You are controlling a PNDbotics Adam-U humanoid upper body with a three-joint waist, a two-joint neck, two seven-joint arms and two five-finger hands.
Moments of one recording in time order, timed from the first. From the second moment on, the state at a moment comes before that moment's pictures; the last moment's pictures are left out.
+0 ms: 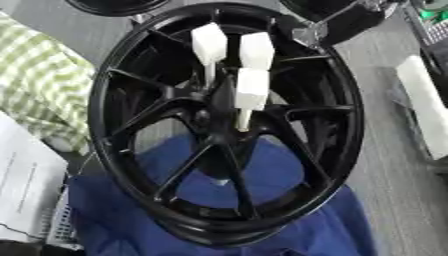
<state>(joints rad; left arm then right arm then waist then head) -0.25 0.46 0.19 -1.82 0.20 0.31 0.13 -0.87 -0.60 0.25 -1.70 0.41 -0.12 0.68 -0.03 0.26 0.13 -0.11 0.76</state>
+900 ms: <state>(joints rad) -0.24 0.46 0.19 -1.82 0.21 0.32 0.13 -0.84 -0.60 0.27 -1.74 0.23 0.06 0.80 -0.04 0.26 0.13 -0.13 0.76</state>
